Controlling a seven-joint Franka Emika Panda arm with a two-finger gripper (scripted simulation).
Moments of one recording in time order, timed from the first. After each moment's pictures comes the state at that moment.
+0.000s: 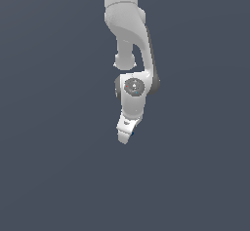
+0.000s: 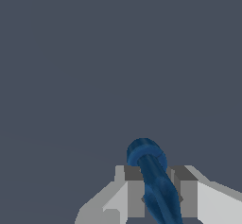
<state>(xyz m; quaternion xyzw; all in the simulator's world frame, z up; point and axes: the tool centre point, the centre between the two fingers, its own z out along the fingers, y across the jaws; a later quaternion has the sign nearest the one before) -0.001 0.030 0.043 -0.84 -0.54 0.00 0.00</state>
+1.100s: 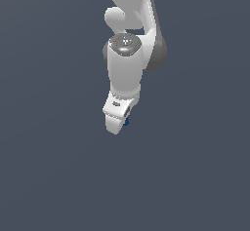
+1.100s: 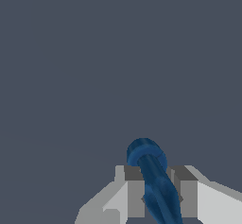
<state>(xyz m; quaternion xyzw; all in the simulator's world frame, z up) 0.029 0.001 0.193 -0.84 -0.54 0.00 0.00</state>
